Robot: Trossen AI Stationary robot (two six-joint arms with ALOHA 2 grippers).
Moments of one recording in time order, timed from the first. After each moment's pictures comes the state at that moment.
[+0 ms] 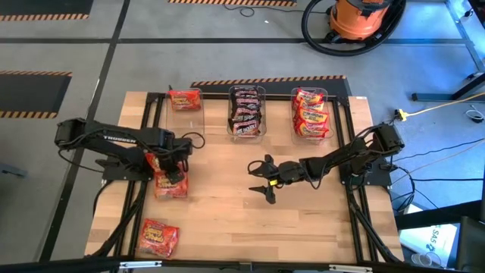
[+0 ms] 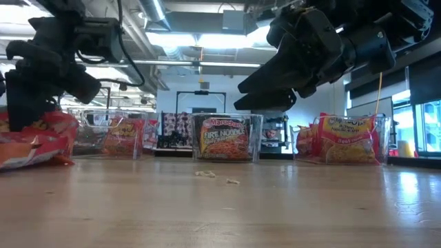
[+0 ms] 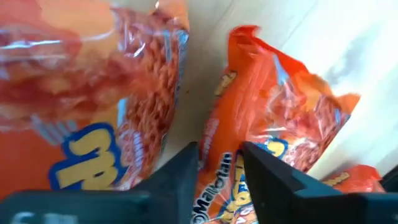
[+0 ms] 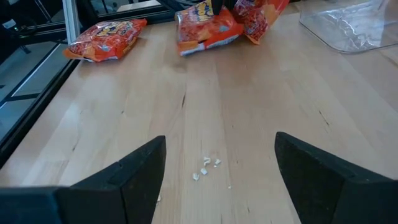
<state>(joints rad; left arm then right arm) 0.11 1.12 0.59 -0.98 0.34 -0.56 0.22 1.69 0.66 0.63 0.12 0.23</state>
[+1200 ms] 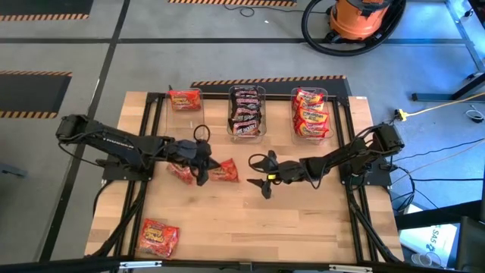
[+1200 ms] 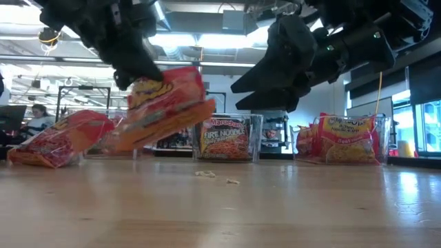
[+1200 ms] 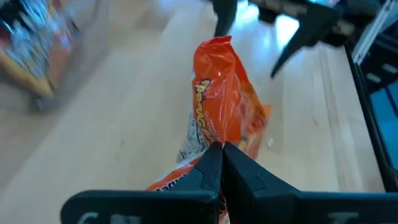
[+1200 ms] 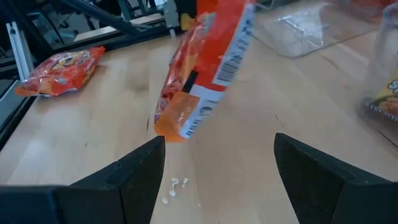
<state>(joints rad) -0.10 1.13 0.58 -0.03 -0.09 -0.46 0.22 1.69 0.66 0.65 0.28 0.34</state>
